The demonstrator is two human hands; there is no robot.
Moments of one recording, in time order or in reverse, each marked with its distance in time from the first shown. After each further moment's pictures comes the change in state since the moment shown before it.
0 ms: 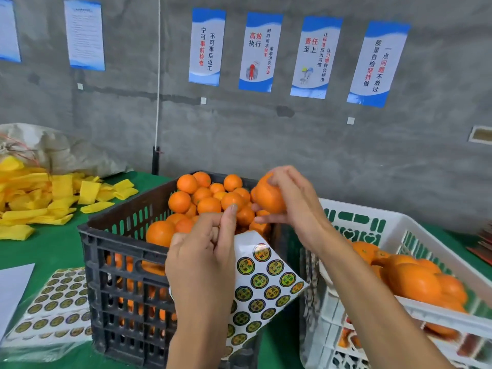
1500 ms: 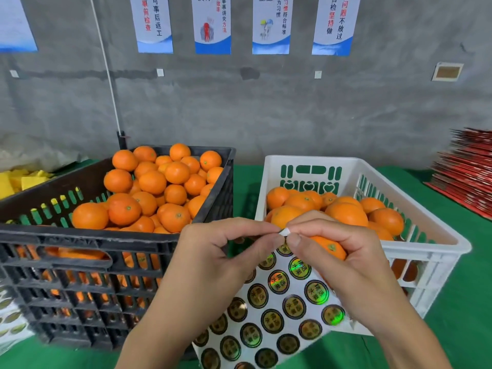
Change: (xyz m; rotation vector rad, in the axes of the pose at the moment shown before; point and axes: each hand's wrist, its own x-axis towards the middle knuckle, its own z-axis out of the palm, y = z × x) left_hand -0.061 0.065 0.027 -0.319 -0.831 0.014; right_hand -0.161 0.039 -0.137 -0.122 -0.004 -0.263
